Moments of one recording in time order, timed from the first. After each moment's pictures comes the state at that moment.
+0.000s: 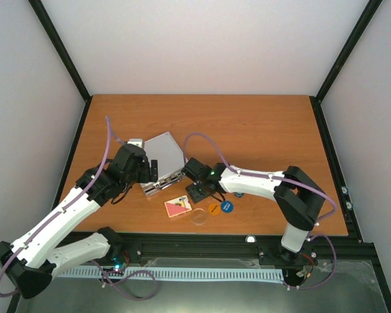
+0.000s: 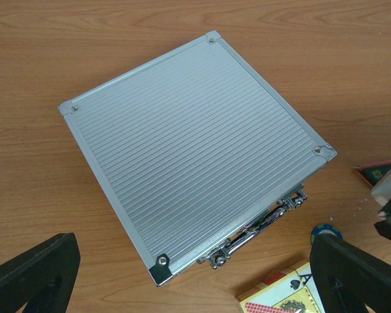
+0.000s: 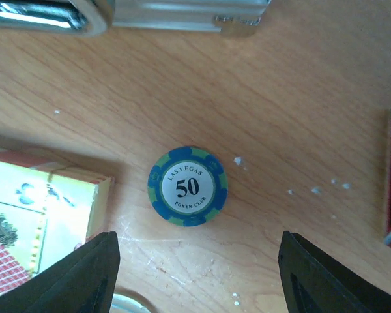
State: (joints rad) left arm -0.67 0.93 0.97 -0.89 -0.37 -0.51; right arm 0.99 1.73 1.12 -0.60 0.11 0.37
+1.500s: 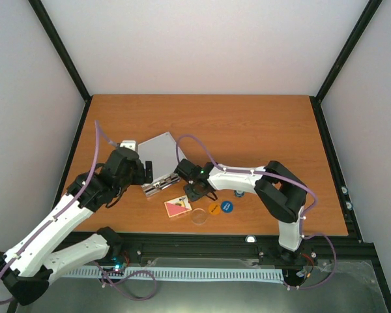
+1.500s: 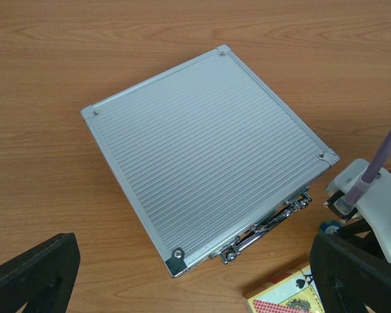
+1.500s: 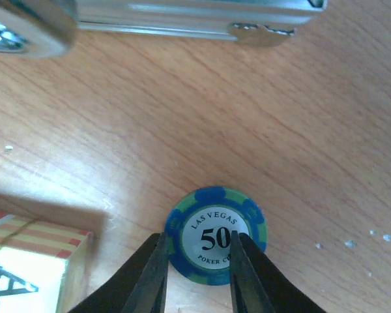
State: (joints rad) left arm -0.67 0.85 0.97 -0.93 -0.40 -0.51; right arm 1.00 1.90 1.22 -0.60 0.12 0.36
